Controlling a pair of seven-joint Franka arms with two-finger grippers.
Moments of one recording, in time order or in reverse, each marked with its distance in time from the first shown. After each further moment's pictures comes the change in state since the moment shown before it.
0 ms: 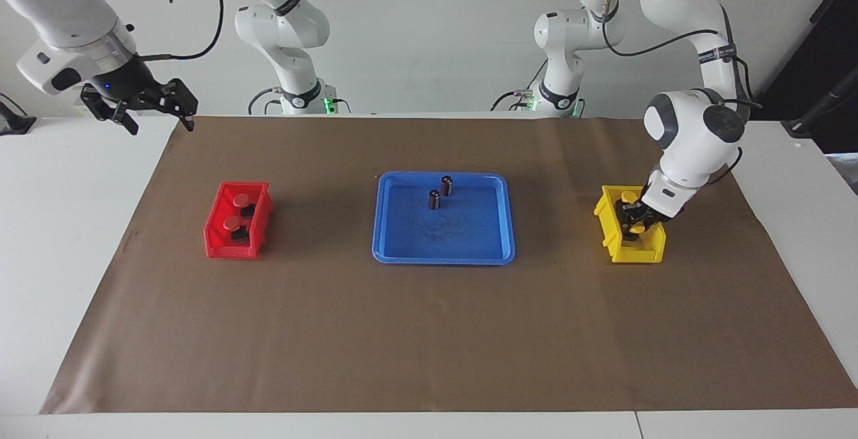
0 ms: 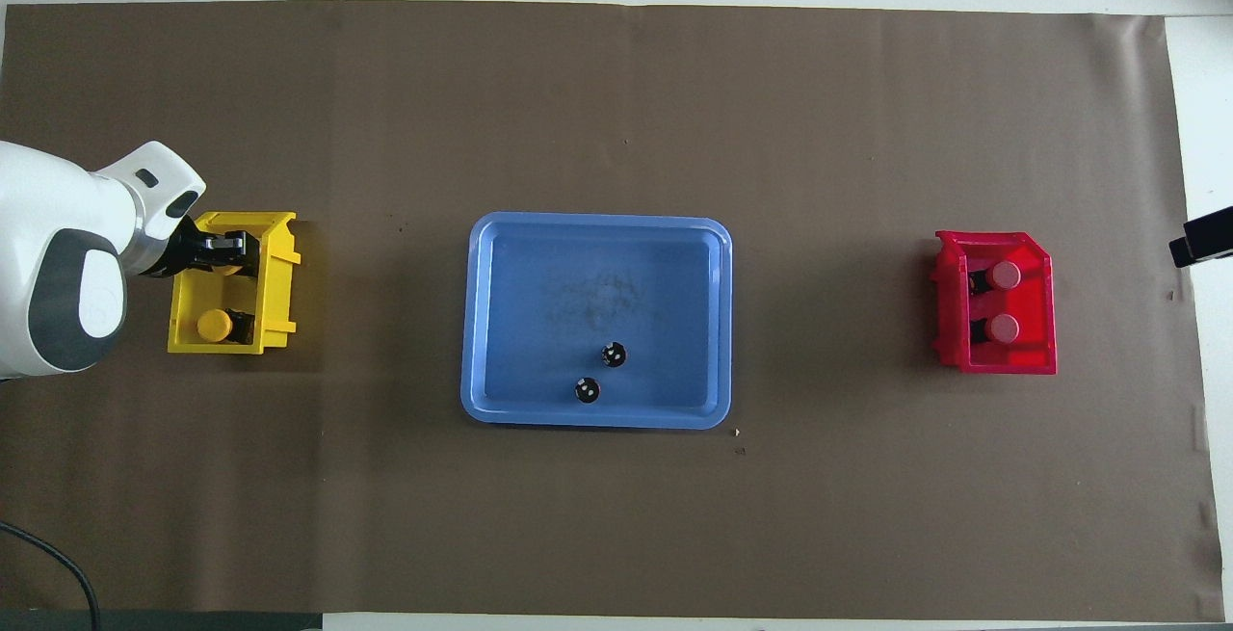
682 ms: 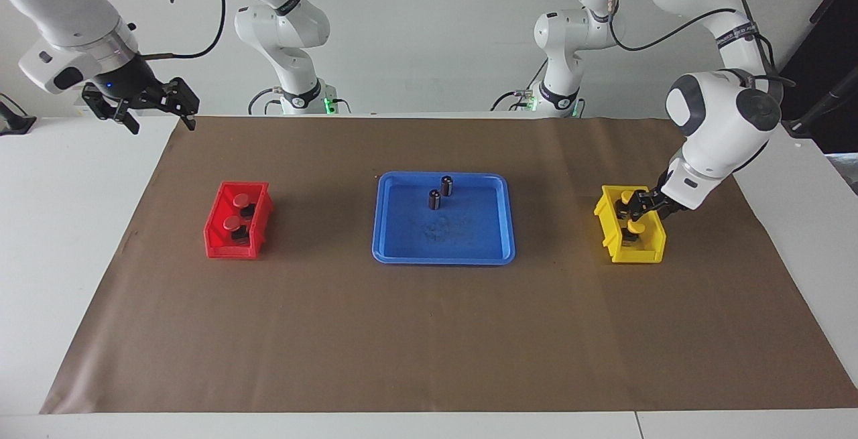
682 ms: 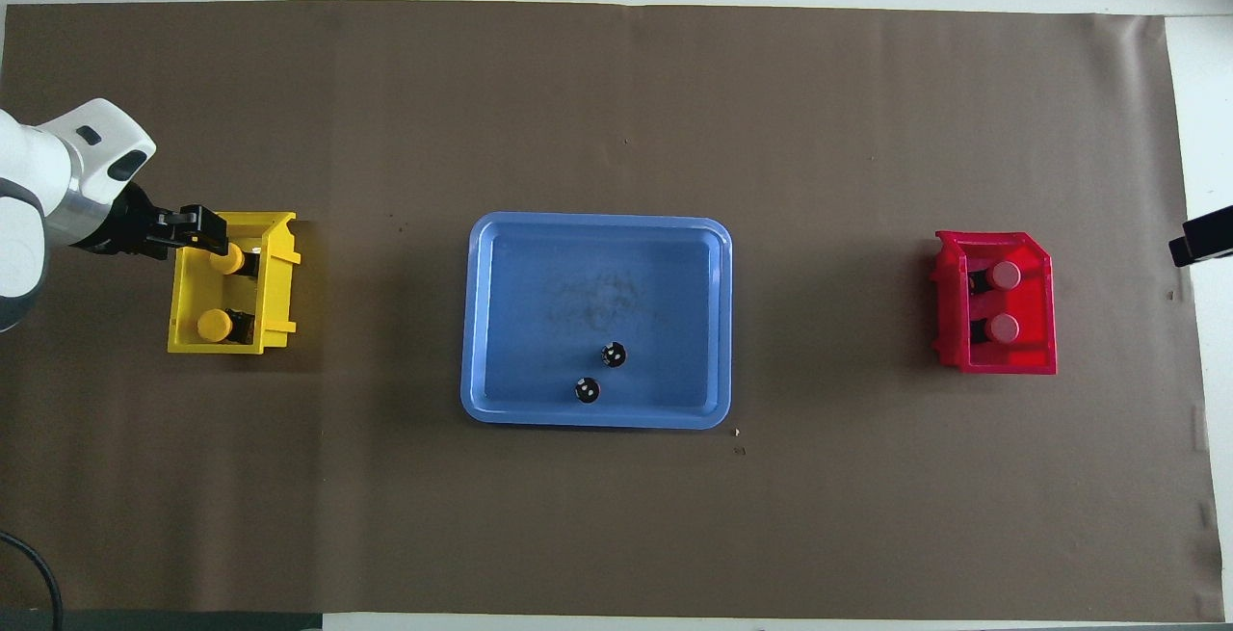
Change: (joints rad) left arm 0.004 -0.019 0.009 0.254 0.000 -0.359 0.014; right arm 0.017 0.001 -0.017 0.003 -0.004 0.001 0.000
